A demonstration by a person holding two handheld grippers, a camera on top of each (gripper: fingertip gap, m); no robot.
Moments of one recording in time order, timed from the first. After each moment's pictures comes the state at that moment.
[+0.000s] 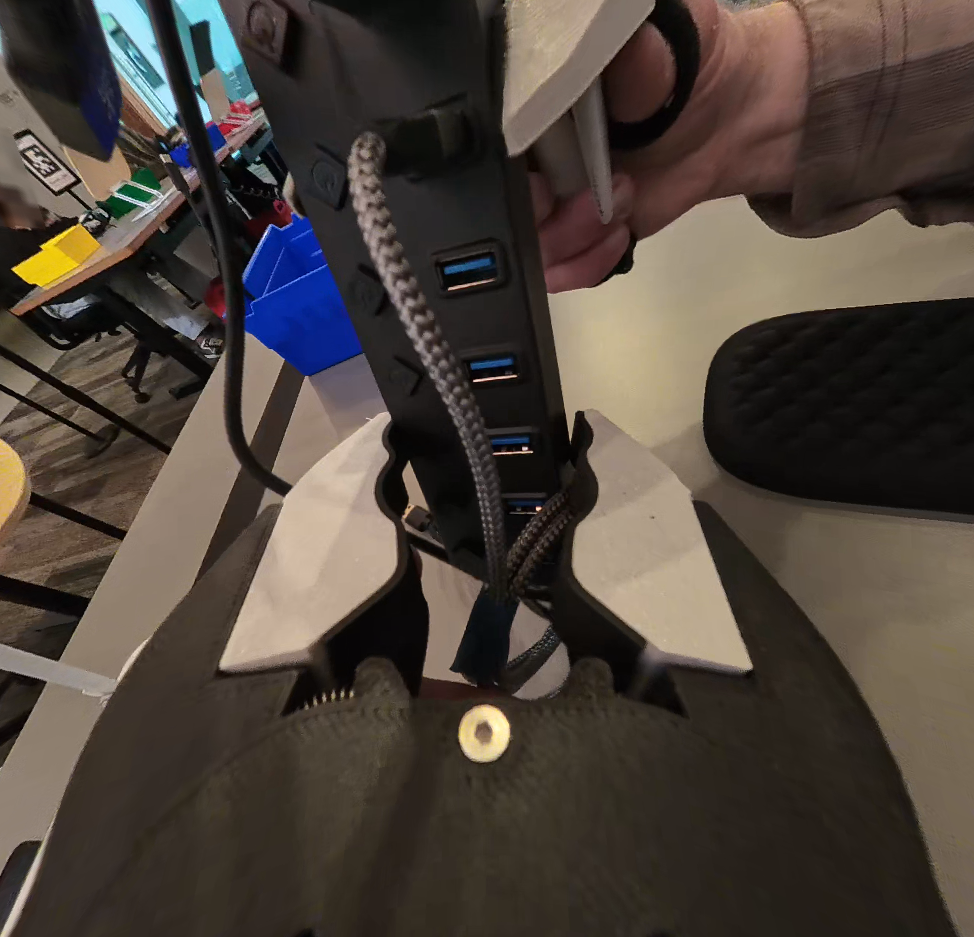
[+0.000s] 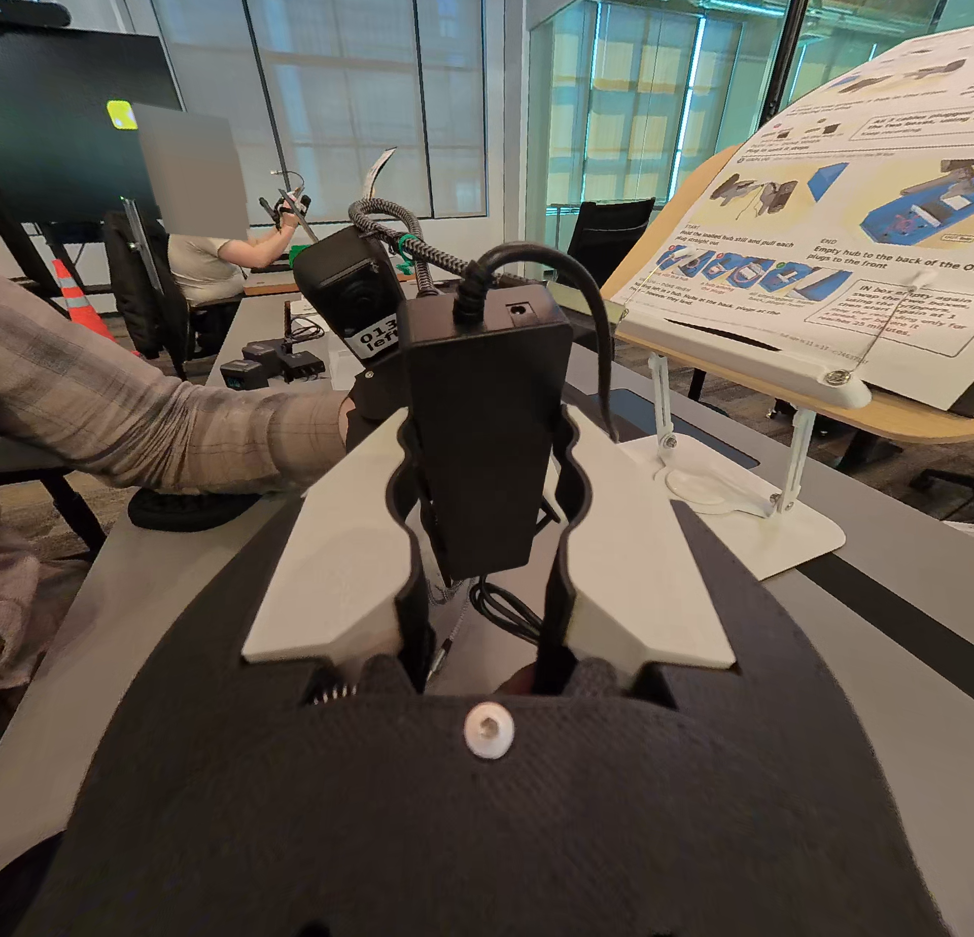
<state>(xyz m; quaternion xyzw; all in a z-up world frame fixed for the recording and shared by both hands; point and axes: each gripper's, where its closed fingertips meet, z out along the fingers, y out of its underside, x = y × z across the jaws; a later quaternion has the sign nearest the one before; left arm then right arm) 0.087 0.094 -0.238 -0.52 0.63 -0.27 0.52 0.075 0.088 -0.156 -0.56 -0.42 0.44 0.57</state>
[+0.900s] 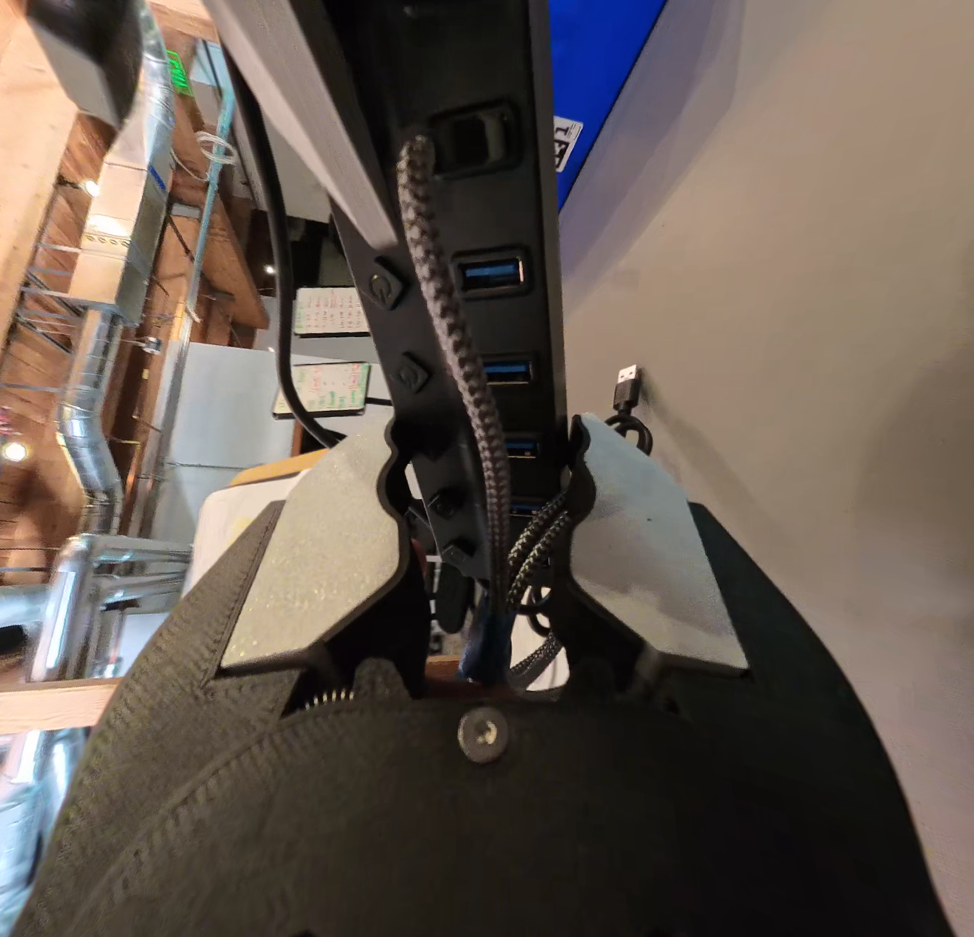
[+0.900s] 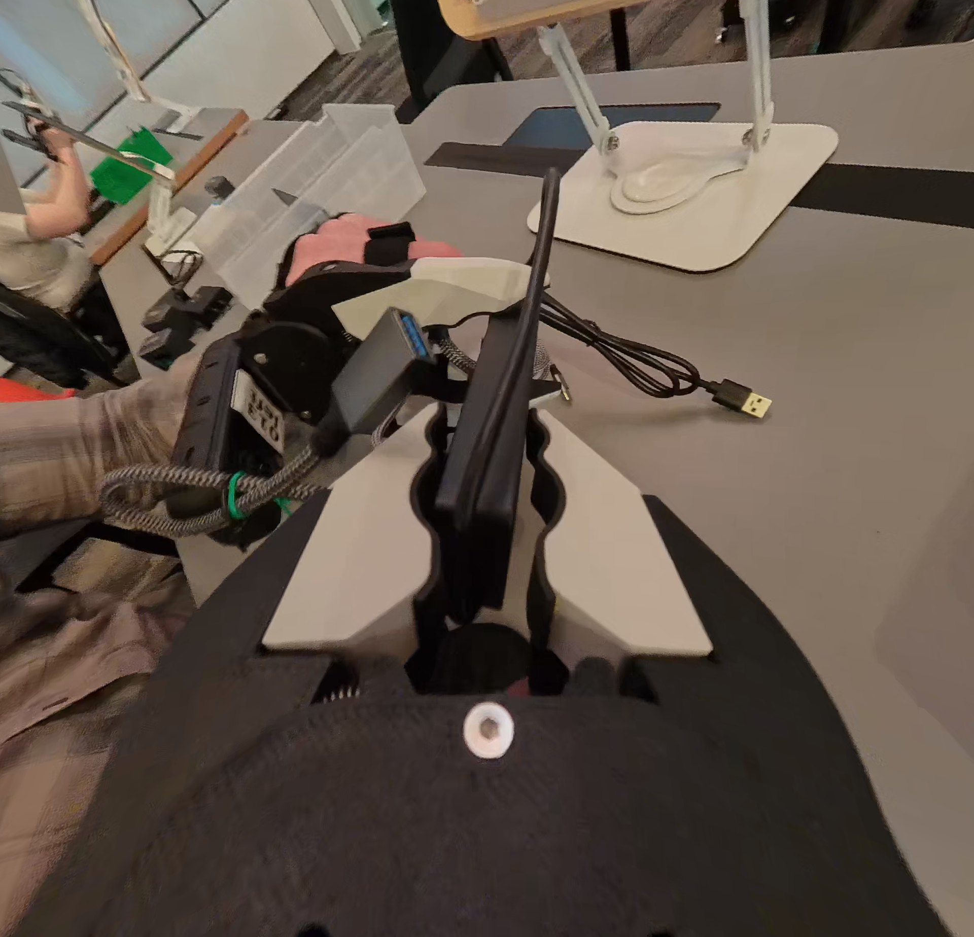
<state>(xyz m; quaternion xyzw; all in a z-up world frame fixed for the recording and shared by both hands) 0.090 0.133 -0.250 -0.38 0.67 0.20 0.61 0.108 0.081 -0.222 -0.80 -0.27 0.38 0.38</state>
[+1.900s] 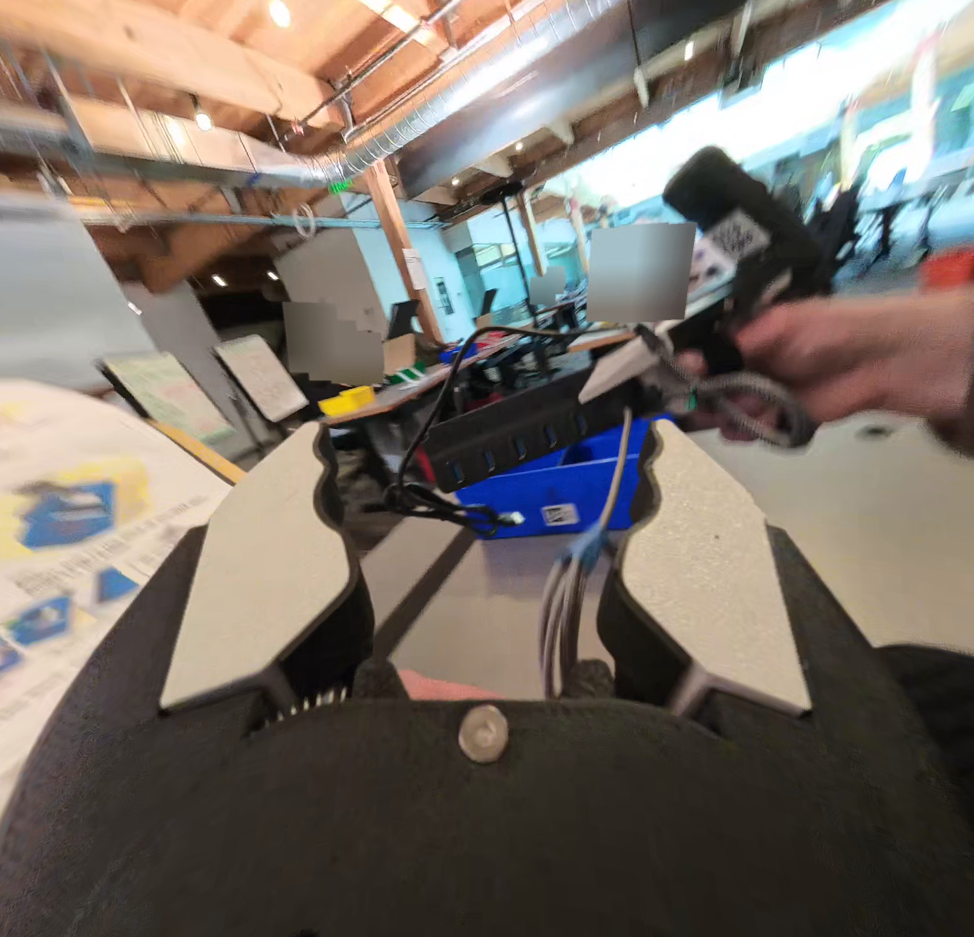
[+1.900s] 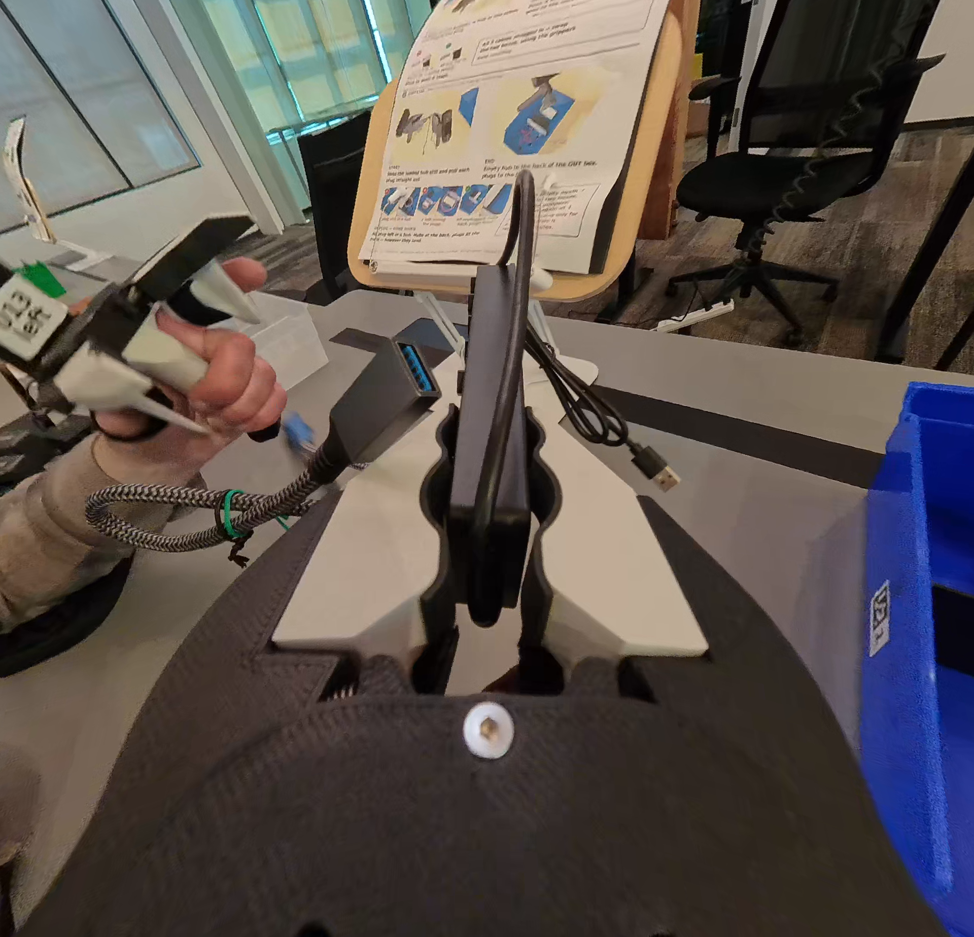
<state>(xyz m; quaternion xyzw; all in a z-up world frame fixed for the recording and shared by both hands) 0.052 0.105 -0.100 -0.47 0.40 -0.29 0.73 0.183 0.139 -0.141 -0.74 -0.22 0.31 0.56</state>
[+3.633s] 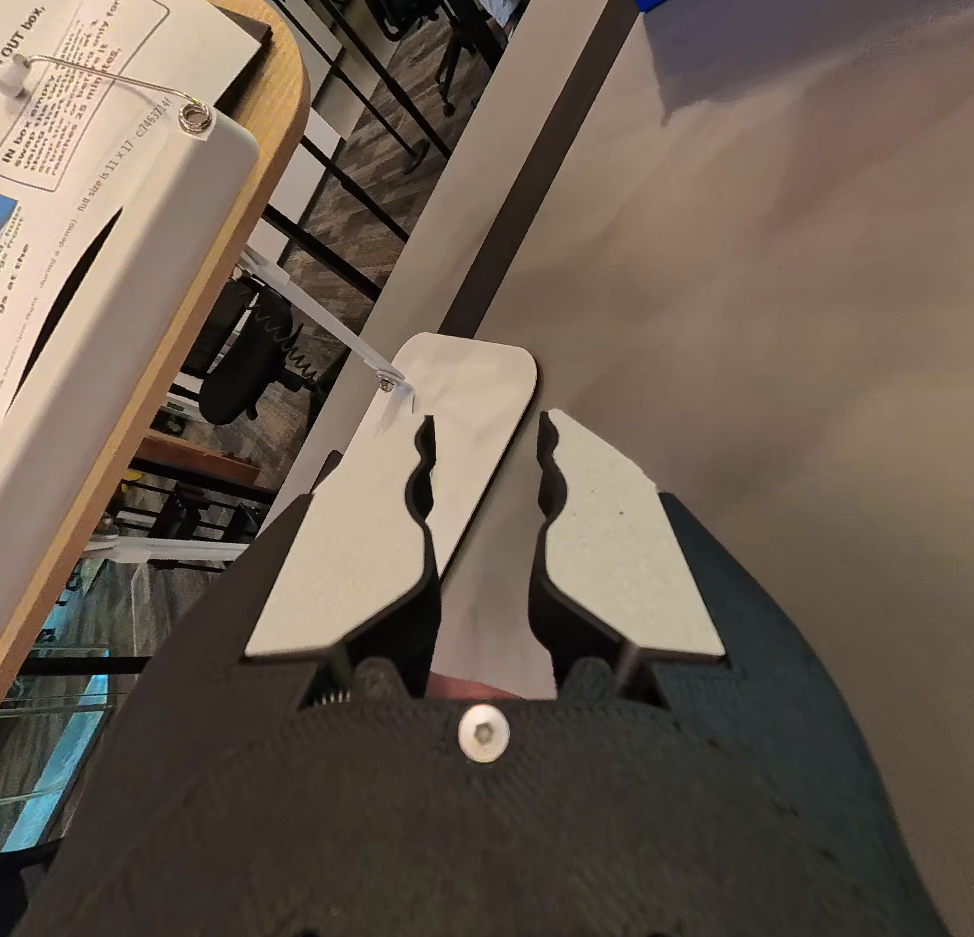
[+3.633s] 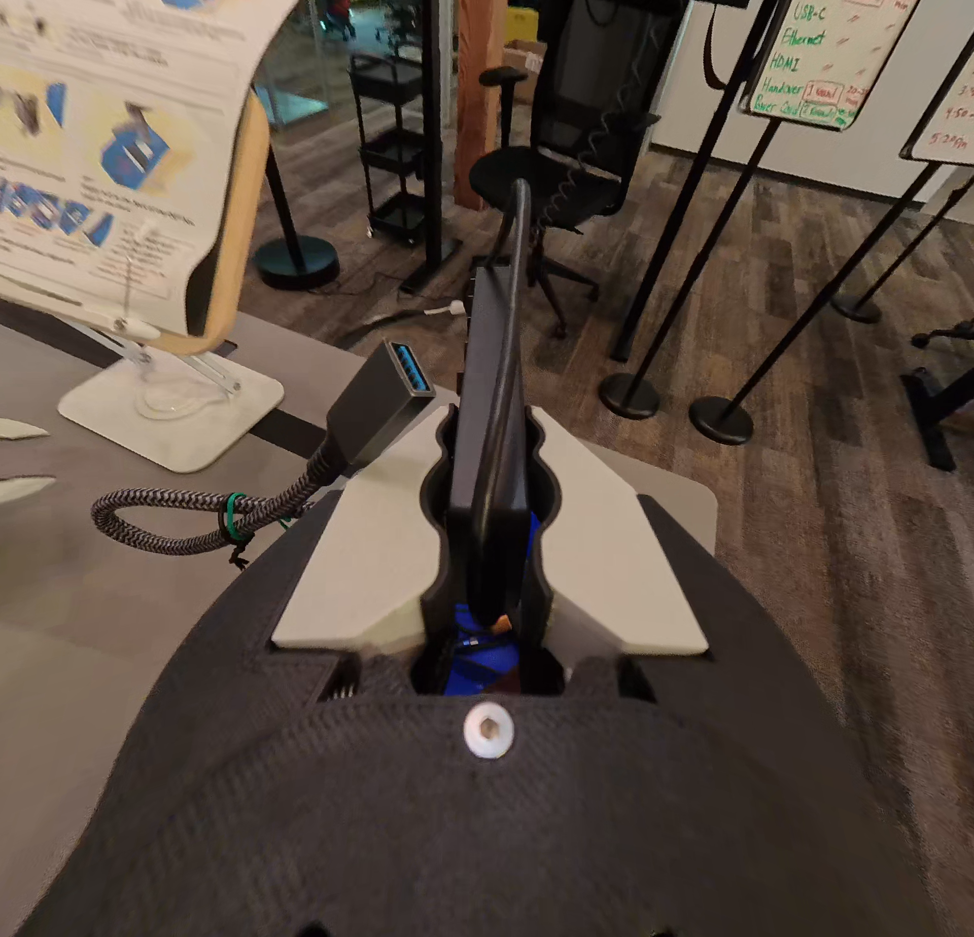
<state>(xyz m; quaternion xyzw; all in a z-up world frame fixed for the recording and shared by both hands) 0.003 0.228 -0.295 -0.68 0.49 0.07 0.55 0.393 0.319 -0.067 -0.78 -0.24 0.11 0.57</state>
